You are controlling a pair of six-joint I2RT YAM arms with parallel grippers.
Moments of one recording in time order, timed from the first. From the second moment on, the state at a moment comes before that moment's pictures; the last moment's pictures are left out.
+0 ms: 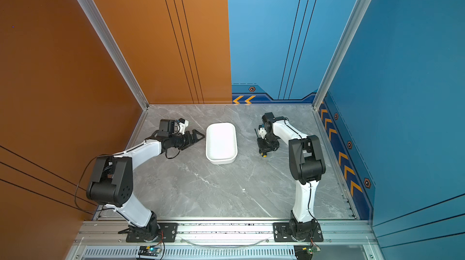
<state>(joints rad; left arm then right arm) -0.12 1.65 0.98 -0.13 0.59 -0.52 0.22 1.95 1.49 -0.97 -0.18 0.06</state>
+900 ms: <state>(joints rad) -0.02 1.52 0.85 -0.12 0.57 -0.51 0.67 2.07 1.88 -0.99 -0.17 0.74</state>
